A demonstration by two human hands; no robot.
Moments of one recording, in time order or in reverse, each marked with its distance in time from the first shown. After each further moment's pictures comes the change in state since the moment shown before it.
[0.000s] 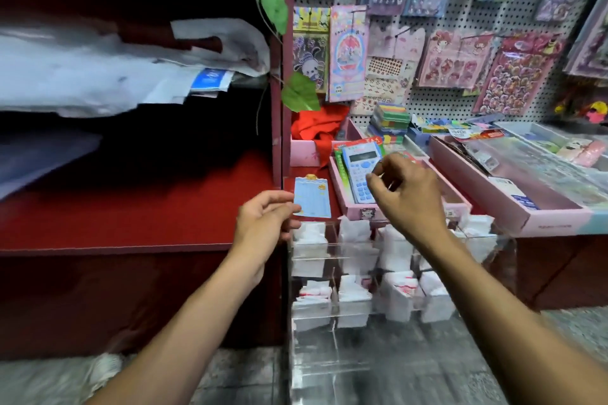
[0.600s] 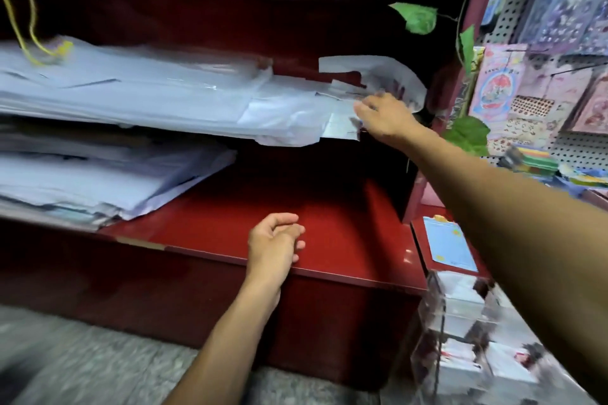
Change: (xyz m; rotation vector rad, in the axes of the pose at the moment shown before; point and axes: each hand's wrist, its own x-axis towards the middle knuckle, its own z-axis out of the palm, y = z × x) left_hand 0.015 0.027 -0.214 -0.001 0.362 0.005; right_hand 0.175 -0.220 0.193 -0.201 -0.494 -0.216
